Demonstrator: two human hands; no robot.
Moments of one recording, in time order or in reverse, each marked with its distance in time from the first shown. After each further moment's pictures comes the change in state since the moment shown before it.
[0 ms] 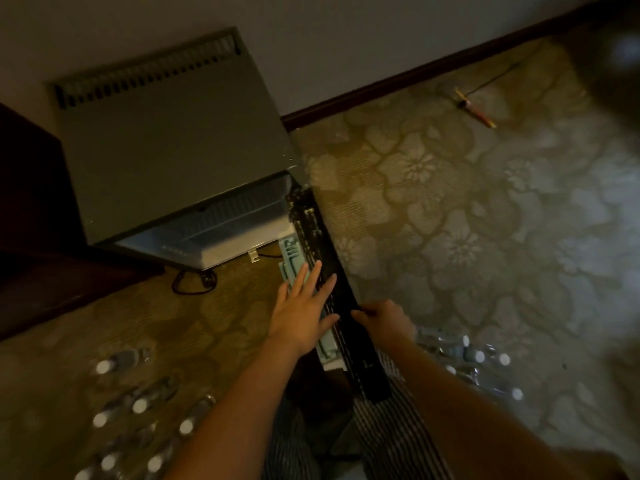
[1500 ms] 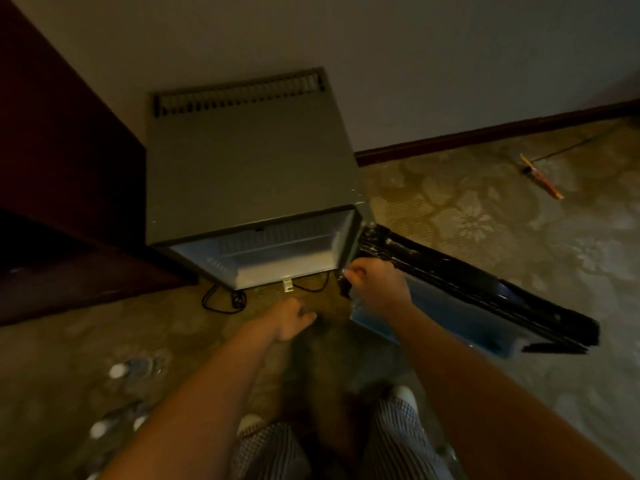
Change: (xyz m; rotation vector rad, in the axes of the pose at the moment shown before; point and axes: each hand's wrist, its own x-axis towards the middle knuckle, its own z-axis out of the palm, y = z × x) left_hand 0.040 -0.103 -0.028 -0.497 -0.160 -0.266; right_hand 0.067 -0.138 -0.018 -0.194 0.073 -0.503
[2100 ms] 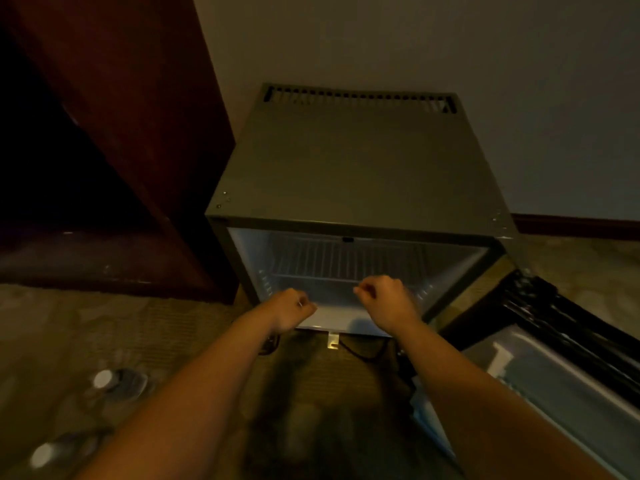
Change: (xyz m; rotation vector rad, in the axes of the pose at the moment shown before) left_hand 0.106 -0.152 -0.033 -0.304 0.333 -0.054; right_hand 0.163 -0.026 0.141 -0.137 -0.102 -0.262
